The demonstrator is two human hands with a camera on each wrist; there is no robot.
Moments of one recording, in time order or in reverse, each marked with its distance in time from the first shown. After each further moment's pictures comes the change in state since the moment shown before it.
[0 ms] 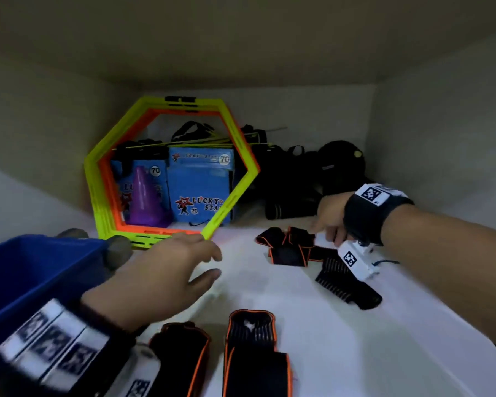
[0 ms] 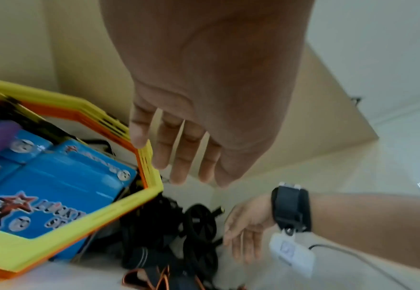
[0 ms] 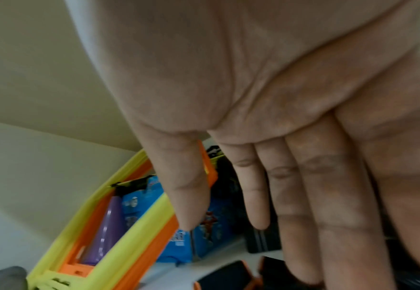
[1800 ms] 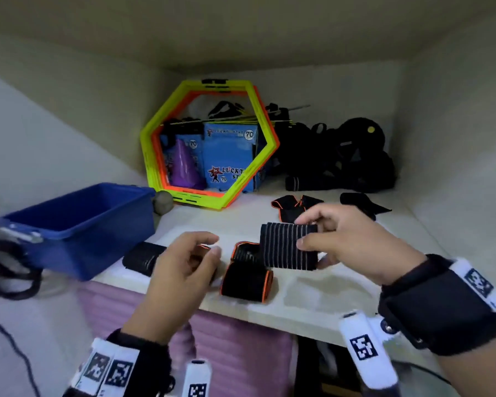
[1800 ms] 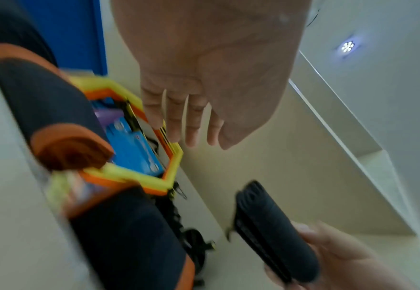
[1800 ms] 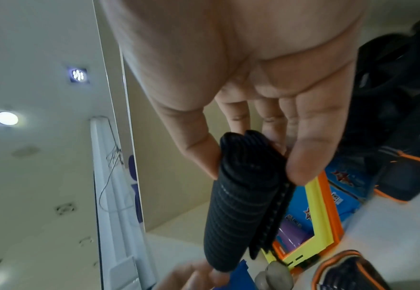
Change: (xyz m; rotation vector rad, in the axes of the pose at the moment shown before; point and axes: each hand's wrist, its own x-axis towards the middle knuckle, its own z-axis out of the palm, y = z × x) left_hand -0.116 0.132 0.039 -0.702 0.566 -0.442; right_hand -0.218 0.043 0.083 0.816 0.037 -0.549
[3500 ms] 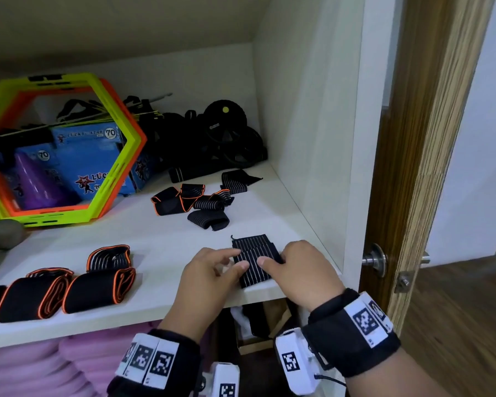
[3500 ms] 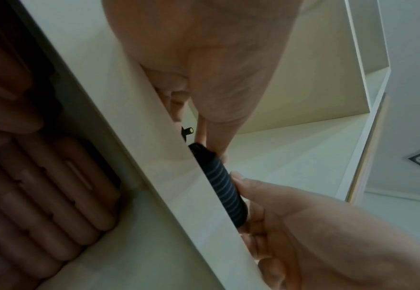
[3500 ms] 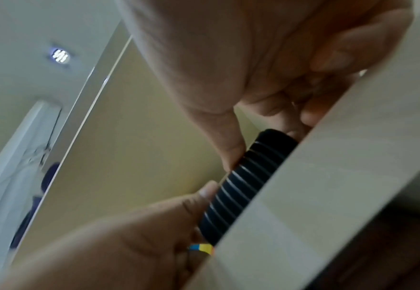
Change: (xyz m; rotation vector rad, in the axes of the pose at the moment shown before) left_hand -0.056 0.076 0.227 0.031 -0.438 -0.006; right_hand -0.125 0.140 -0.070 -0.498 0.444 0.369
